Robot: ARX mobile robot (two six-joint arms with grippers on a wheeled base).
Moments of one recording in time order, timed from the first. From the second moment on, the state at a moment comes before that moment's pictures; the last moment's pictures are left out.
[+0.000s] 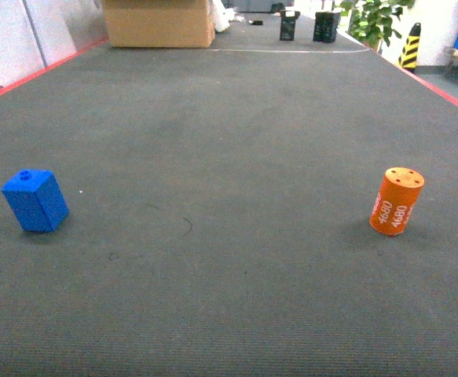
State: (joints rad) left arm 0.00 0.01 0.01 0.00 0.00 0.00; right arm 0.00 0.01 0.01 0.00 0.00 -0.02
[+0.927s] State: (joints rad) left arm 0.00 0.01 0.01 0.00 0.00 0.00; right arm 0.00 0.01 0.01 0.00 0.00 -0.02
